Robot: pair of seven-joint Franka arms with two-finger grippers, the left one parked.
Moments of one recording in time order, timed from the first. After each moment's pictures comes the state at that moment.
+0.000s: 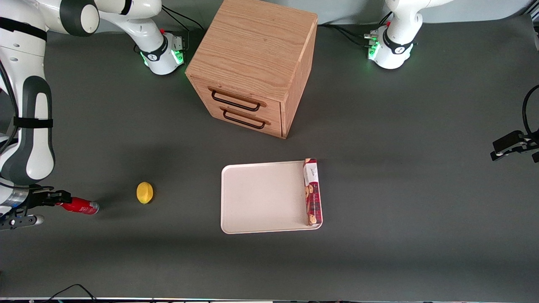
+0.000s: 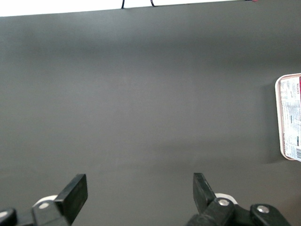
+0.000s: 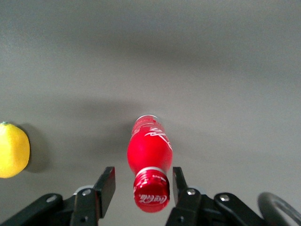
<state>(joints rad) 0.00 0.64 -0.35 -1.44 0.14 2.04 -0.48</state>
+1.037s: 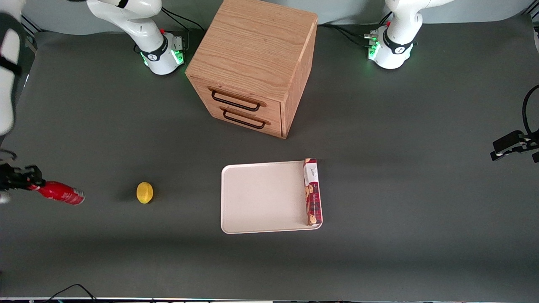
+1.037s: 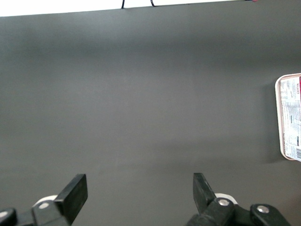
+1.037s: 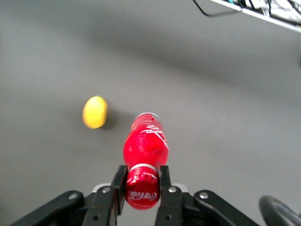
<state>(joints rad) 0.03 0.36 -0.23 -1.28 0.04 1.64 -0.48</state>
